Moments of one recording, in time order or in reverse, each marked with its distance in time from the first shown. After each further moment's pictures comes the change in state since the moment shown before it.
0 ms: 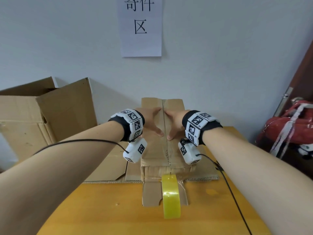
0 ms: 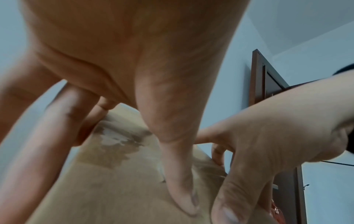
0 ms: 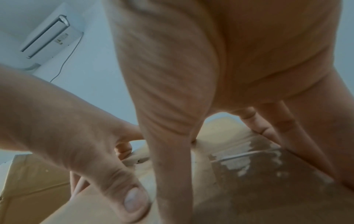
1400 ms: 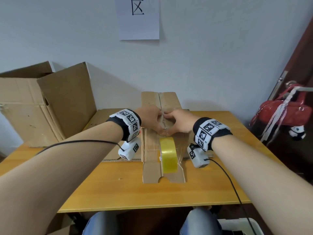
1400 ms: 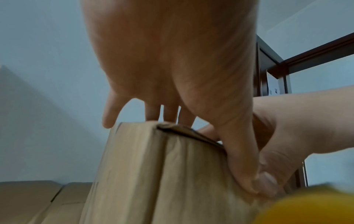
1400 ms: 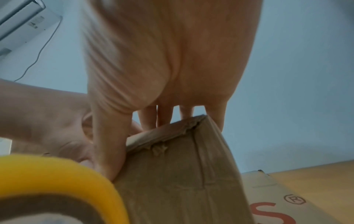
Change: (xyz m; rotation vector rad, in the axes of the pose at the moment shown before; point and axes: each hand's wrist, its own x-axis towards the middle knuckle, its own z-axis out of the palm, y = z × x) left_hand -0.002 -0.003 0.060 0.069 0.054 0.236; right_hand -0.041 0.016 0.069 0.247 0.101 -0.168
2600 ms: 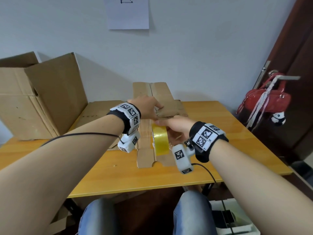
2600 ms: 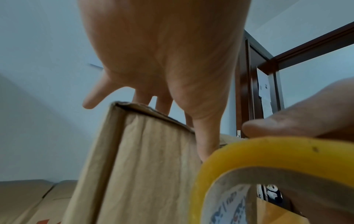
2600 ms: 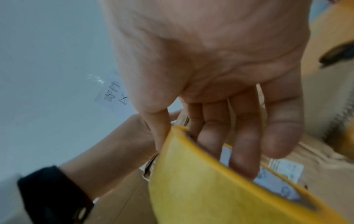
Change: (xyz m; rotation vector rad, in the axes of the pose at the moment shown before) left_hand -0.006 0.019 0.018 0.031 0.124 -0.017; right_hand -0.045 0.000 0.046 0.785 -0.091 0.404
